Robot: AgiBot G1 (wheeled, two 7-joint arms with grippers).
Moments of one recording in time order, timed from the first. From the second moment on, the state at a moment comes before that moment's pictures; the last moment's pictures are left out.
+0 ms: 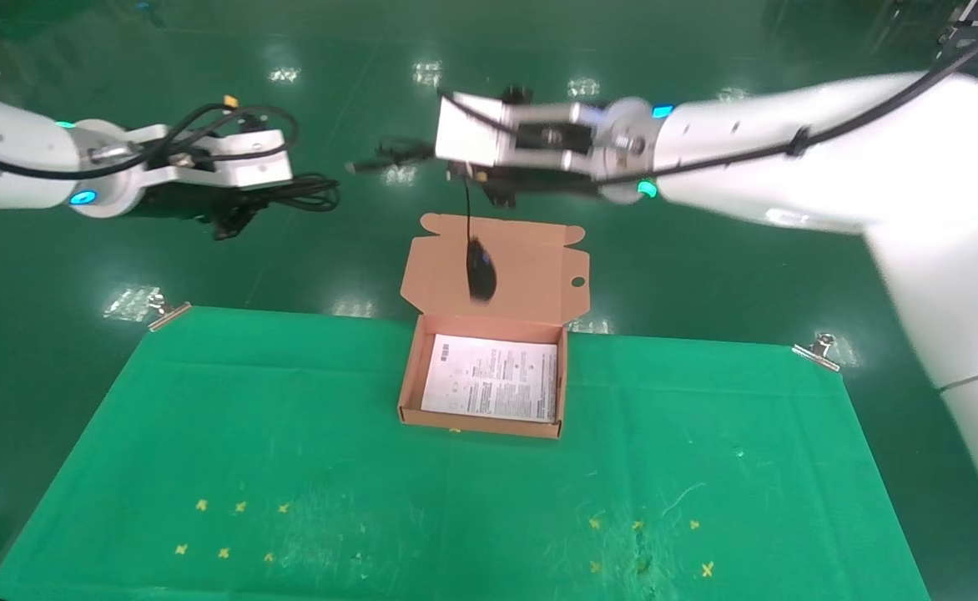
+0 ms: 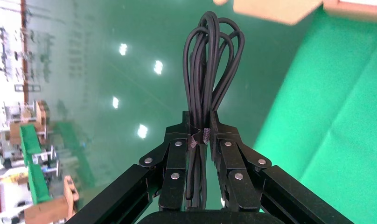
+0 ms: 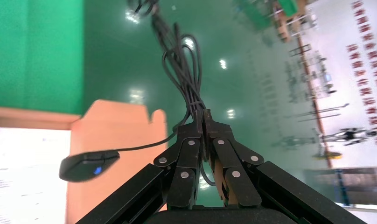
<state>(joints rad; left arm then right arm) -1.81 1.06 0.84 -0.86 2.21 0.98 -0.35 1.74 -1.34 -0.67 0.81 -1.91 -0.80 0.00</state>
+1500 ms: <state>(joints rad) -1.79 0.98 0.87 -1.03 2.34 1.10 -0.52 1.61 -1.37 -1.12 0.57 -1.62 -0.56 0.27</state>
